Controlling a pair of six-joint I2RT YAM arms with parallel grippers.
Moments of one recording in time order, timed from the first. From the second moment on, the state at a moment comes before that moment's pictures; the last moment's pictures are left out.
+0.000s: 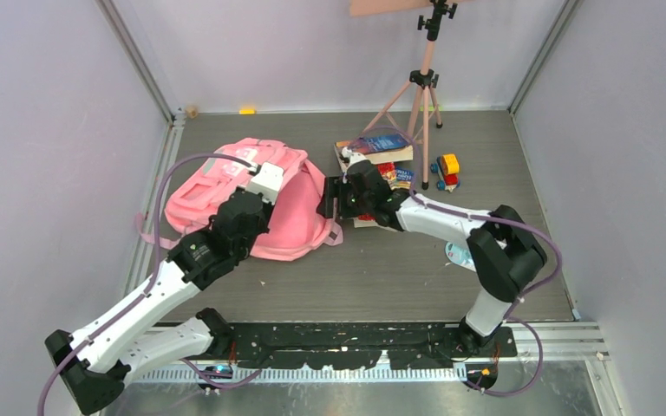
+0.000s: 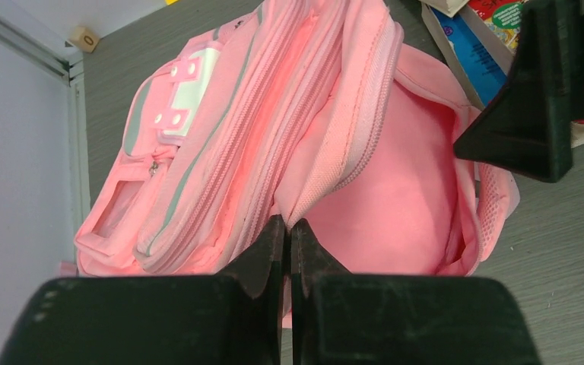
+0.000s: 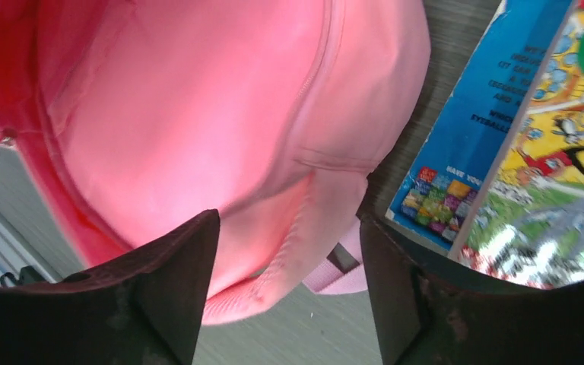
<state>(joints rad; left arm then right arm) -0.77 0.87 0.91 -0.46 -0.57 0.05 0.73 1.73 1.10 0.00 -0.07 0.57</state>
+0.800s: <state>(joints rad) -0.72 0.87 0.90 -0.45 -0.53 0.05 0.21 1.30 0.83 -0.08 -0.02 0.73</state>
